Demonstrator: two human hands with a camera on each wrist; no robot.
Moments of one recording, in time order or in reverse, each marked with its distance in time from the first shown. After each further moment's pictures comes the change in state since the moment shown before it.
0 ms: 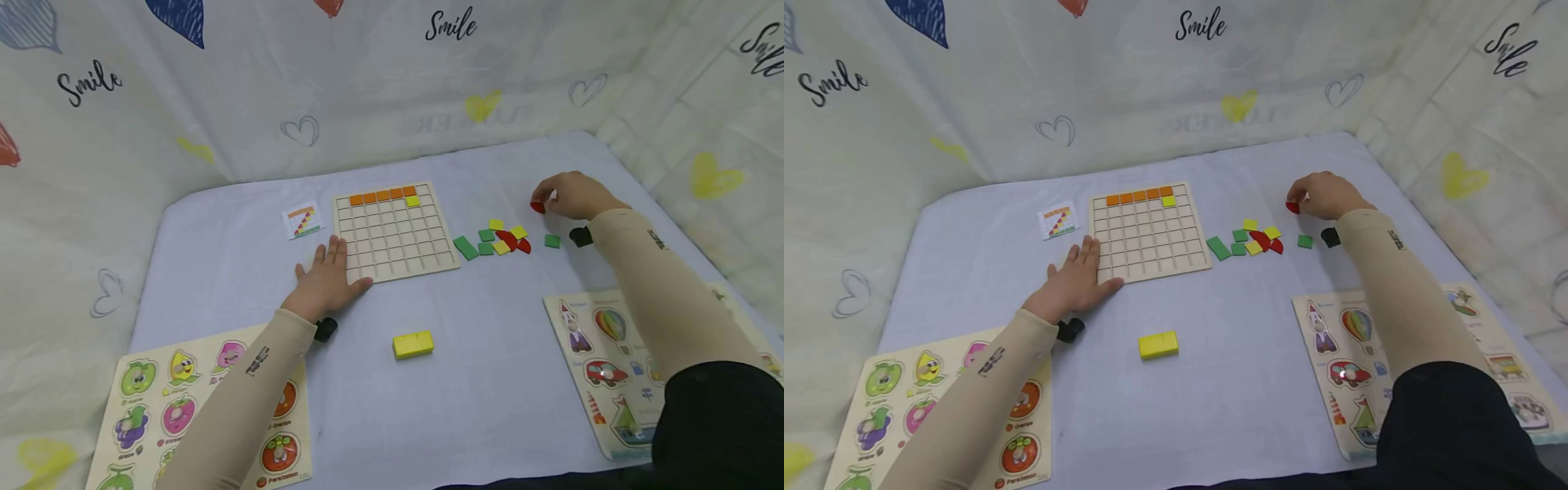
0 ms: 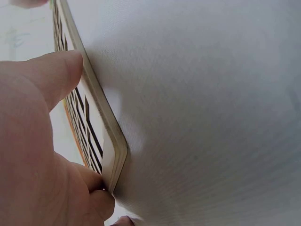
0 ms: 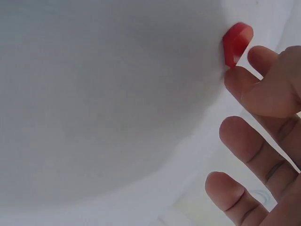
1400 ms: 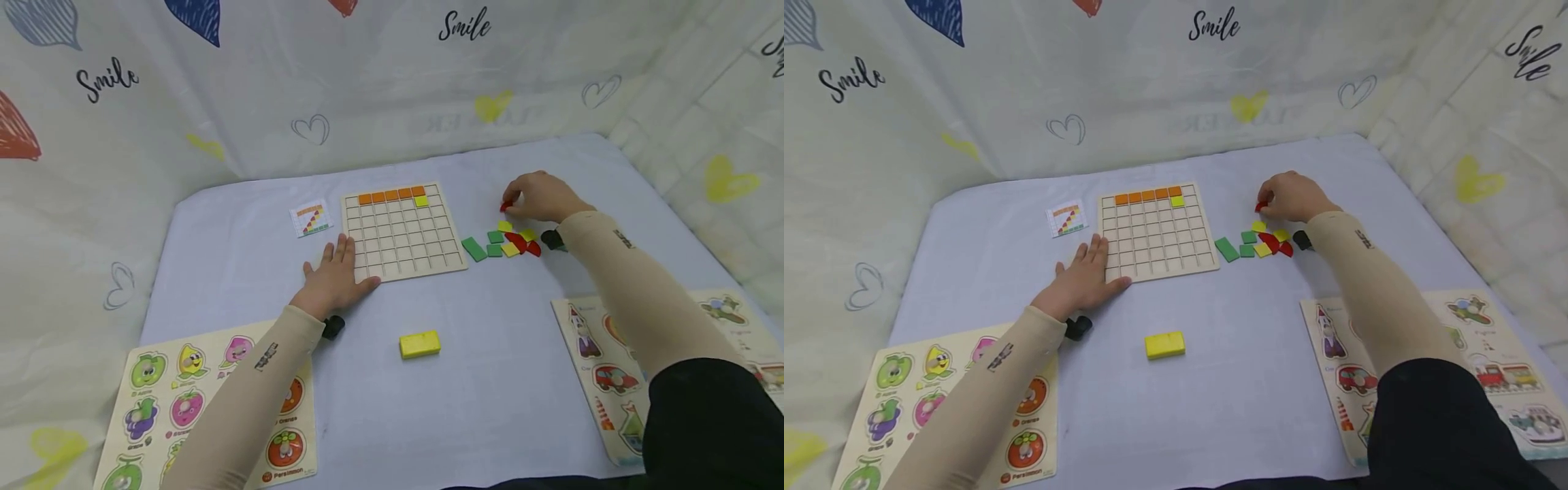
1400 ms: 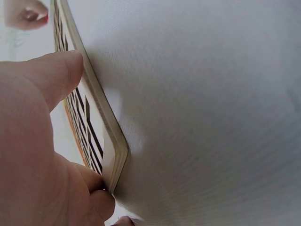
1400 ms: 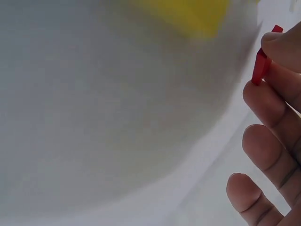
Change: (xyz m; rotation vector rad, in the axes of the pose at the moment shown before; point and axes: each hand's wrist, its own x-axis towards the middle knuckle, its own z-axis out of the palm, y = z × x) left_hand 0.000 -0.001 -0.003 0.016 0.000 -0.008; right_hand 0.023 -0.070 0.011 -0.049 0.072 -0.153
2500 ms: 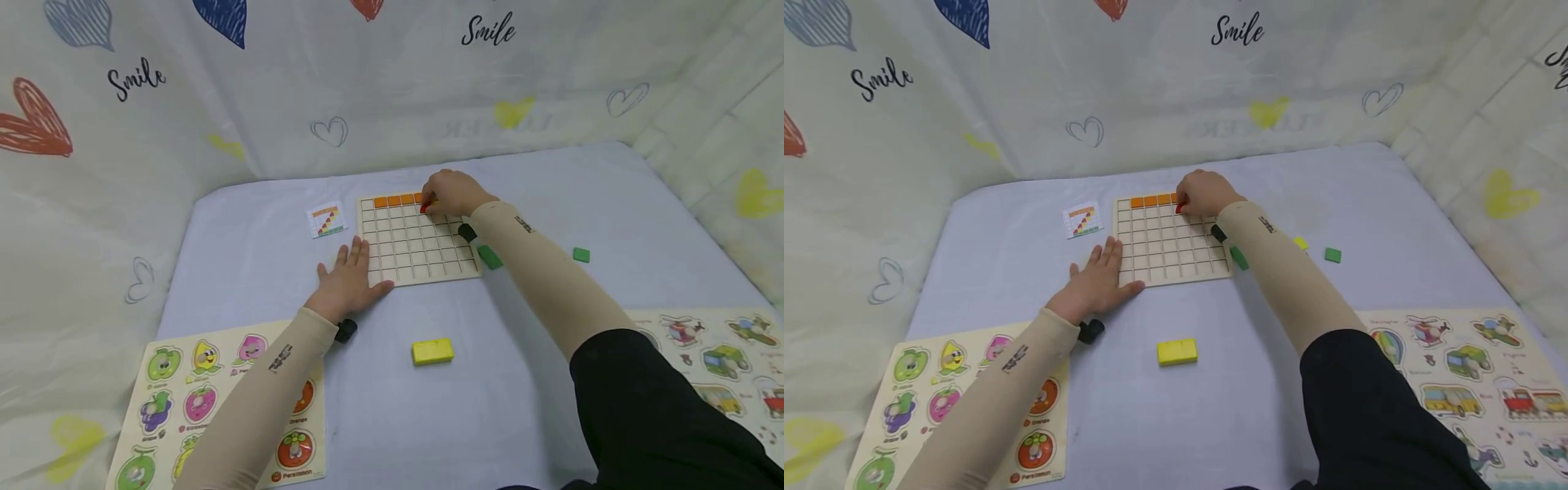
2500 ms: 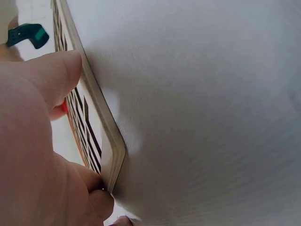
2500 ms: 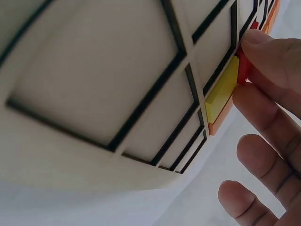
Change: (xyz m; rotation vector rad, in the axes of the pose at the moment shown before) left_hand 0.002 -0.002 0.003 0.003 0.026 -0.012; right_hand 0.096 -0.149 0.019 0.007 -0.031 -0.262
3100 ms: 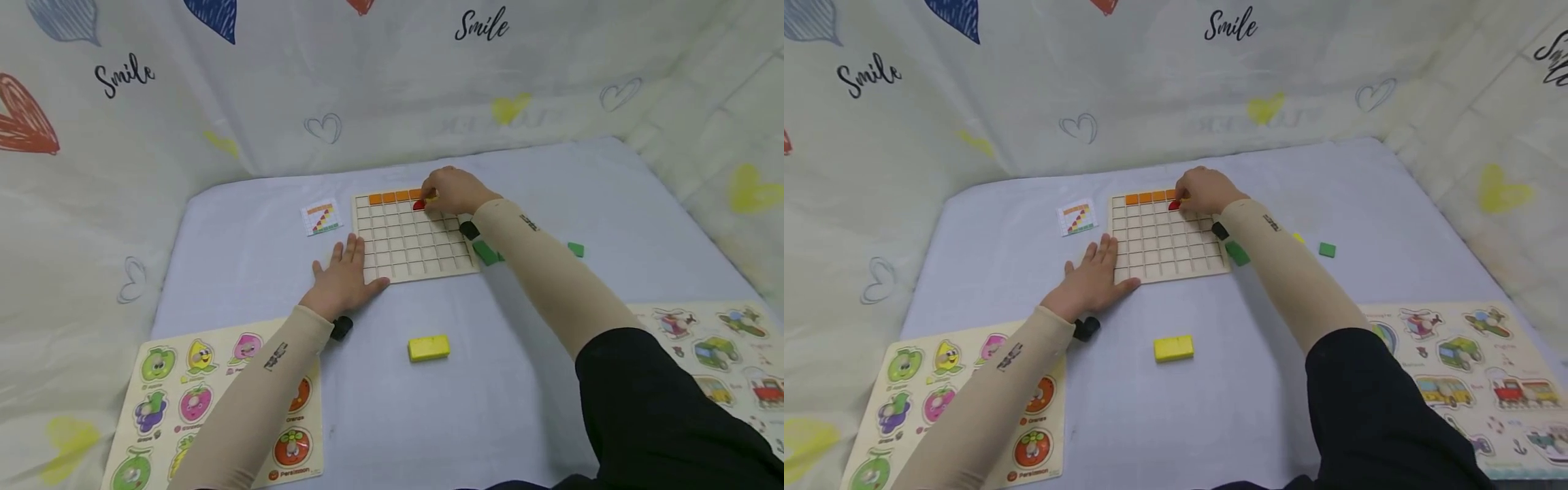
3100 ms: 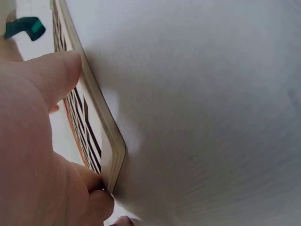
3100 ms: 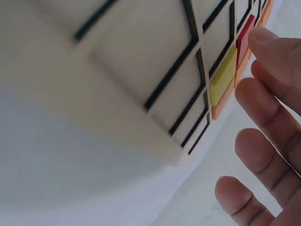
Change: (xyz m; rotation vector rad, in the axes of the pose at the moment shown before) left_hand -0.002 0.002 -0.002 -0.001 -0.004 0.002; right_hand -0.012 0.008 -0.002 0.014 0.000 0.012
